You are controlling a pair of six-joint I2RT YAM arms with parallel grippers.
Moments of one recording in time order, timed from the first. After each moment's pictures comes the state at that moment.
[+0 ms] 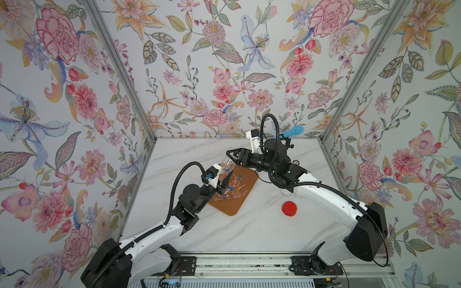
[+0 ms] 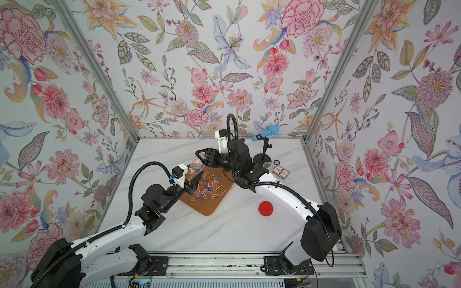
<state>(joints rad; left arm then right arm) -0.69 1.08 0.49 0.70 -0.04 0.11 0.74 1.52 1.32 0.00 -0.32 0.76</state>
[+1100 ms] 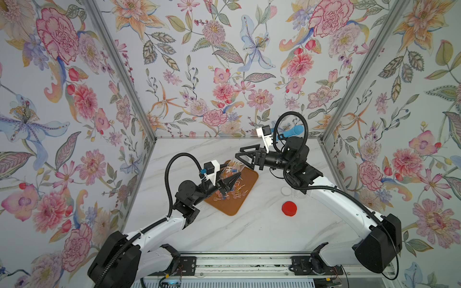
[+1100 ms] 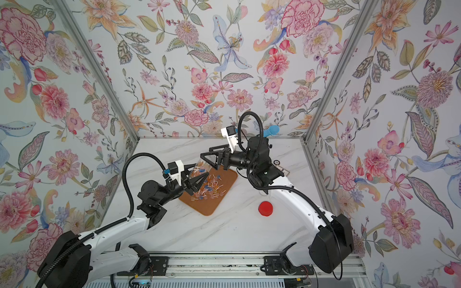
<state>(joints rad) -0.60 1.17 0.54 0.90 0.39 -0.16 0.60 1.38 1.22 0.15 -0.67 0.57</state>
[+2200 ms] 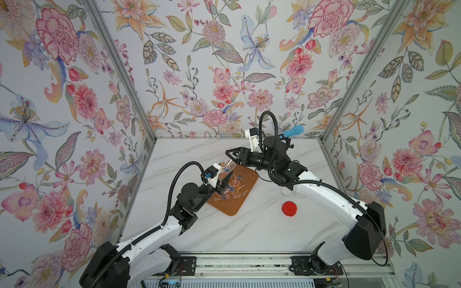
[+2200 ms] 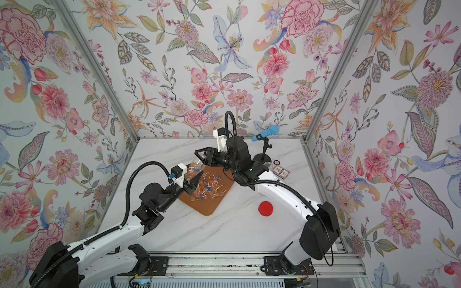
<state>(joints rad) -0.66 1.05 0.51 0.66 0.02 0.11 0.74 1.53 1.37 -0.06 -0.33 0.73</state>
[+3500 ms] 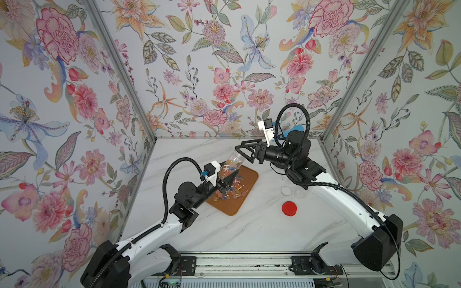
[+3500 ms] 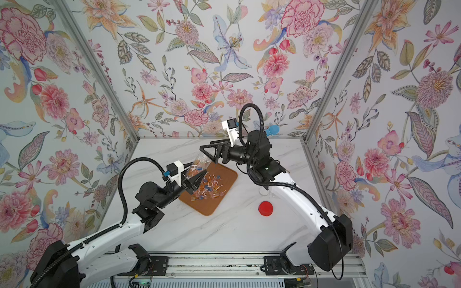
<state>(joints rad) -0.66 1.07 0.55 0.76 0.19 -0.01 0.62 1.41 1.33 0.06 -0.62 0.59</state>
